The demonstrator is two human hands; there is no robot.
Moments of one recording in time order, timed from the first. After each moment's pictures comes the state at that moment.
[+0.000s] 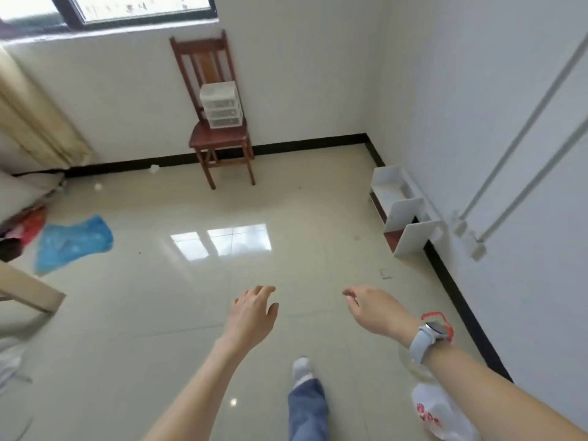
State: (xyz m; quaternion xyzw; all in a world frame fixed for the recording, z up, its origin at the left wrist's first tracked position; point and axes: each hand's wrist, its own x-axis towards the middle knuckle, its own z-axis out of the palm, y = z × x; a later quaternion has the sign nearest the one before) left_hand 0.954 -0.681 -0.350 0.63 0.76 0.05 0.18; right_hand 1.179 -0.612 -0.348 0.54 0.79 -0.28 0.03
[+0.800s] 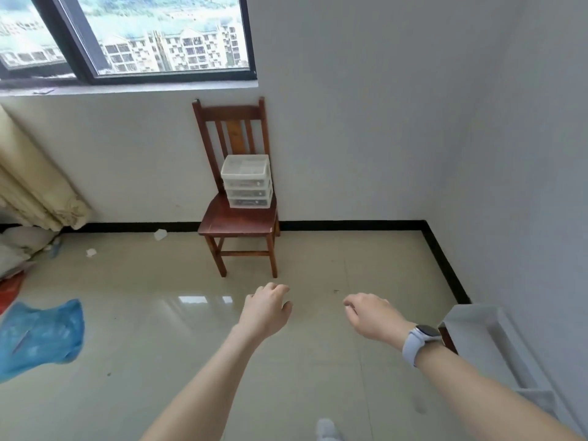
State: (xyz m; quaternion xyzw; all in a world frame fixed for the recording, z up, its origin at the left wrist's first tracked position) left_hand 0.677 -0.012 -0.333 0.60 0.78 0.04 0.17; right_hand 0.879 0.063 -0.338 0.48 0.85 -0.19 0.08
